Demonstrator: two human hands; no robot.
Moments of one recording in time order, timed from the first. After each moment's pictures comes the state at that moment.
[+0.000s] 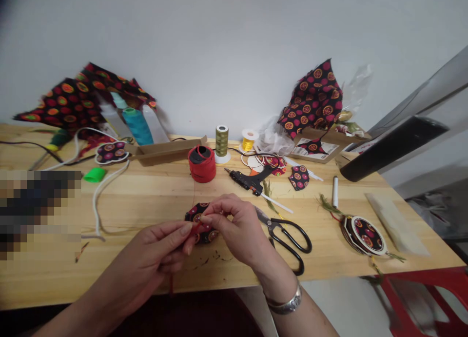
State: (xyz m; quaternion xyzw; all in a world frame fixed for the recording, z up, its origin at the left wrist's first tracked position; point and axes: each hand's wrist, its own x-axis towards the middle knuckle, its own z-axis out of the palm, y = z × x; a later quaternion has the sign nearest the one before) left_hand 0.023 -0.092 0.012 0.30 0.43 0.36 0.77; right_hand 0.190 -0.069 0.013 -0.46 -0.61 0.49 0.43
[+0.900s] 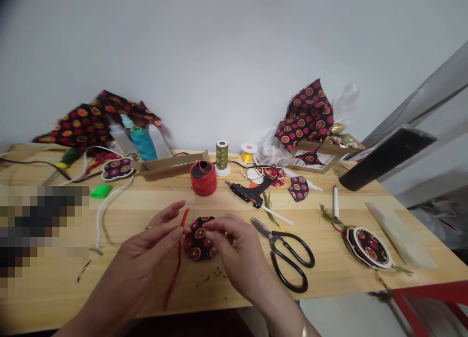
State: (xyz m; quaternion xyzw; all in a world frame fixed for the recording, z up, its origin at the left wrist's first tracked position) left_hand 0.014 -0.081 0.009 0.46 0.52 0.48 0.53; right_hand 0.184 -0.082 0.013 -0.50 -0.62 0.42 0.44
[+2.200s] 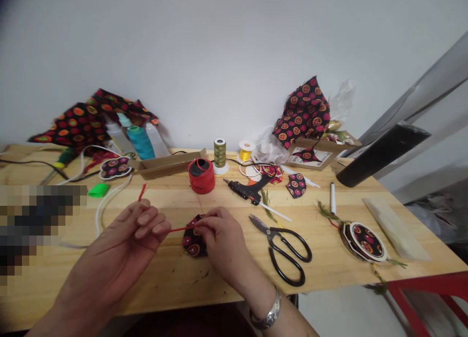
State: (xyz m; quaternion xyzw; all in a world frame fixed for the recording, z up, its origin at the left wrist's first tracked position) left_hand 0.006 -0.069 0.030 0.20 0.31 0.63 0.68; right_hand 0.162 -0.069 -0.012 -0.53 -0.67 0.34 0.40
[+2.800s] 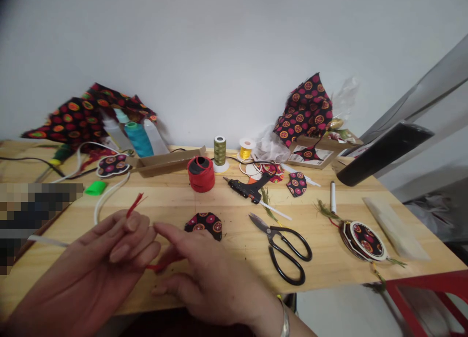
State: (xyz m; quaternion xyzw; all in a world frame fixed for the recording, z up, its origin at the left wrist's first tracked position) left_hand -0.001 -0.092 0.049 0.24 0.32 0.56 0.72; right_hand 0.167 -0.099 0.025 -0.35 -0.77 0.42 0.32
